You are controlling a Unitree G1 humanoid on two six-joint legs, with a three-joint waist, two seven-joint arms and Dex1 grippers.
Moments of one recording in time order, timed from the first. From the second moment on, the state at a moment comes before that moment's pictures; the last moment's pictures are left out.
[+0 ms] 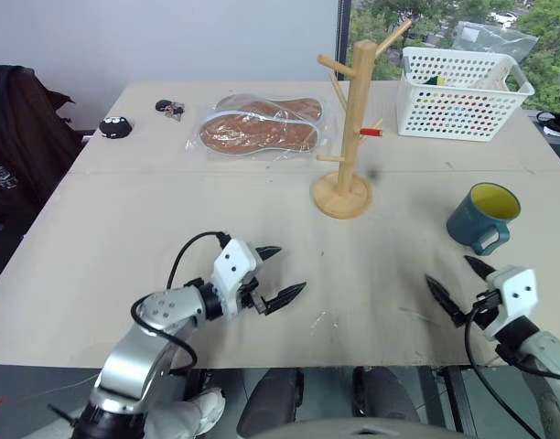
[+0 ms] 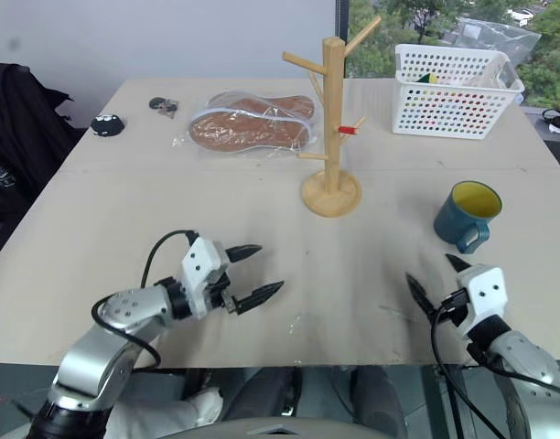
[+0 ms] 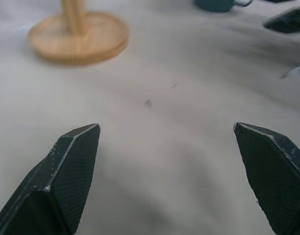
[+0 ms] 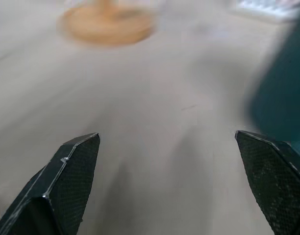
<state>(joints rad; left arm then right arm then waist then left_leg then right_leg) 0.00 0.58 -0.06 -0.46 -0.36 0.40 -0.79 0.40 -0.37 -0.26 -0.49 0.30 0.17 0.45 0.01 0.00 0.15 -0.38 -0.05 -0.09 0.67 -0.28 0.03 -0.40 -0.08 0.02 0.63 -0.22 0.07</state>
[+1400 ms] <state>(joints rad) -0.47 0.49 -0.23 -0.34 -0.39 0.51 -0.92 0.09 -0.09 -0.29 -0.42 0.02 0.38 -0.12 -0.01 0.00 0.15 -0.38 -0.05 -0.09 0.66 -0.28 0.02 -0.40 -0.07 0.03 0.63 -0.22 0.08</state>
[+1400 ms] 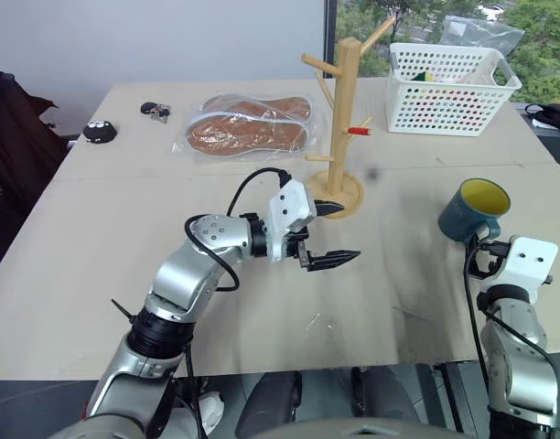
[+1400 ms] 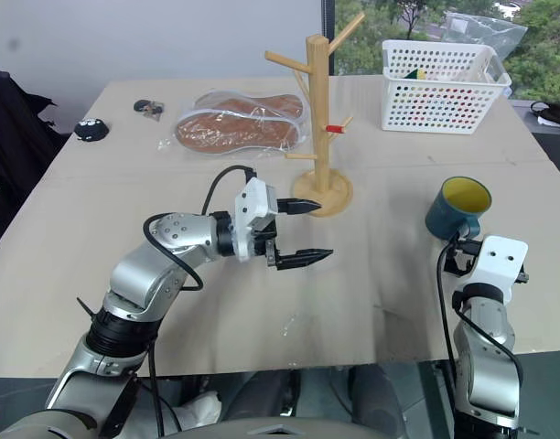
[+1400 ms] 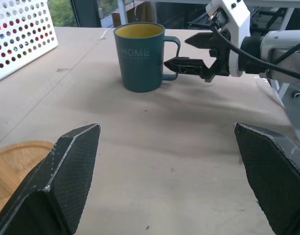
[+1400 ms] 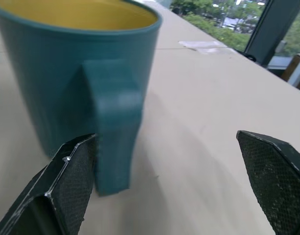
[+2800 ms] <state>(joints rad) -0.12 0.30 0.00 -0.47 -0.48 0.29 -0.70 -0.45 -0.76 -0.09 -0.19 0.25 0.32 0.73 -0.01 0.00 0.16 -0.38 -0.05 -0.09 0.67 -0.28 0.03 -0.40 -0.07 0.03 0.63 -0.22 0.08</state>
